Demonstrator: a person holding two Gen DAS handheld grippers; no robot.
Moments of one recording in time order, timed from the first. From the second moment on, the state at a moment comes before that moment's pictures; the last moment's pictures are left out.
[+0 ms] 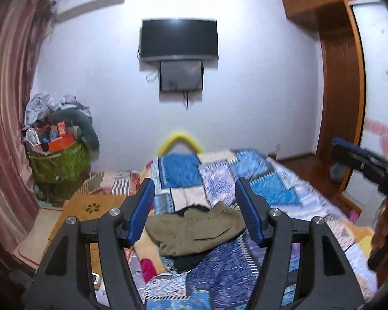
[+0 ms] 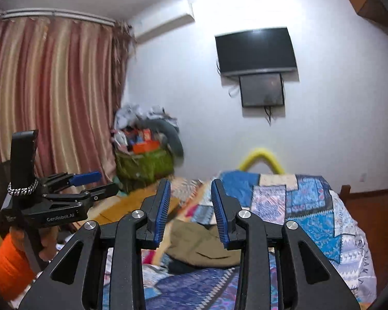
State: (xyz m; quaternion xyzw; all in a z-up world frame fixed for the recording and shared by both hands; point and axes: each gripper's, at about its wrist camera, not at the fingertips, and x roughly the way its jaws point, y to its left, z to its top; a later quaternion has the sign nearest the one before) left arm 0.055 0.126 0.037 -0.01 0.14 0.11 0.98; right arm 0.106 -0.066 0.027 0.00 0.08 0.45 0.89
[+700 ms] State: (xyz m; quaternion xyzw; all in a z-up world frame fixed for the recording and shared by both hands) left arm -0.009 0.108 0.039 -0.03 0.09 0.13 0.99; right arm 0.059 -0.074 0.023 0.00 0.04 0.40 0.92
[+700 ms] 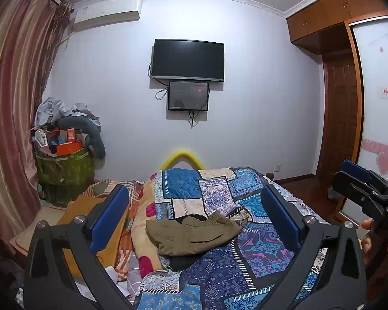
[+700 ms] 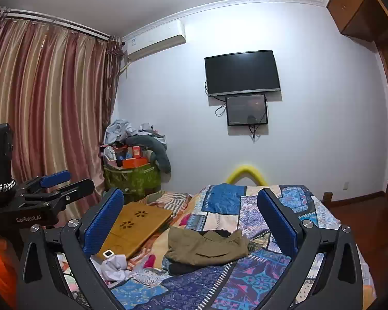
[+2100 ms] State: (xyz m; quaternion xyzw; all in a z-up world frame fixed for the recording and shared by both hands) left arm 0.001 0.118 0.027 -0.04 0.11 0.11 0.99; right arm 0.057 -0.077 0.015 0.00 0.06 0.38 0.92
